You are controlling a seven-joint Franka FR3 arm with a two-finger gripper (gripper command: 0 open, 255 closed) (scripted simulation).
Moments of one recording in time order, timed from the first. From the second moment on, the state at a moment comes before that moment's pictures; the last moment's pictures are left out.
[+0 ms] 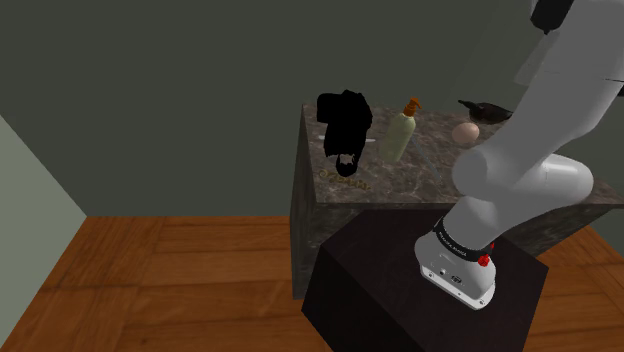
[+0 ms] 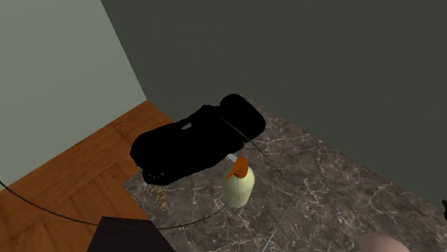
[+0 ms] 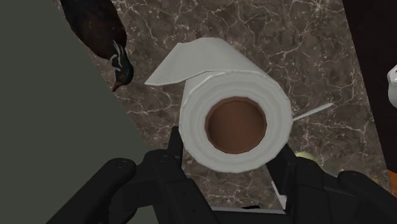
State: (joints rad) arm -0.76 0.29 -0.70 -1.06 0.19 1.32 -1.77
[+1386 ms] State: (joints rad) arm -0.81 0.29 -0.73 -1.28 0.20 1.53 -1.90
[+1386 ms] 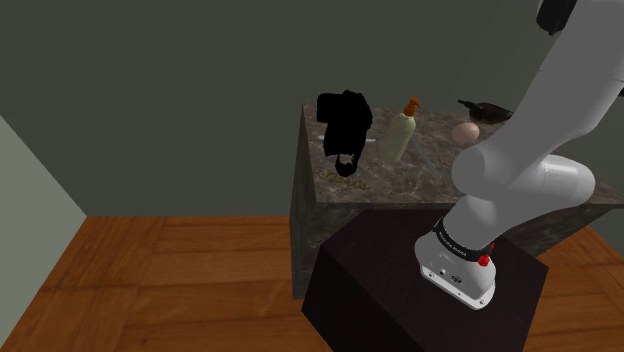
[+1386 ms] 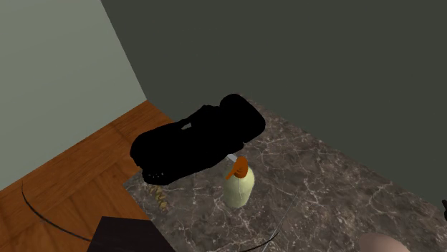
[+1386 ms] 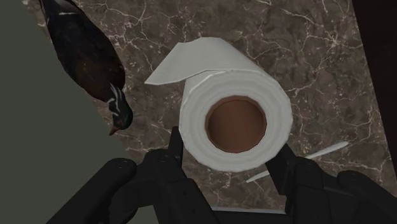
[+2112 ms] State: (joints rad) arm -0.77 0.24 -0.73 -1.49 0.16 1.70 -1.89
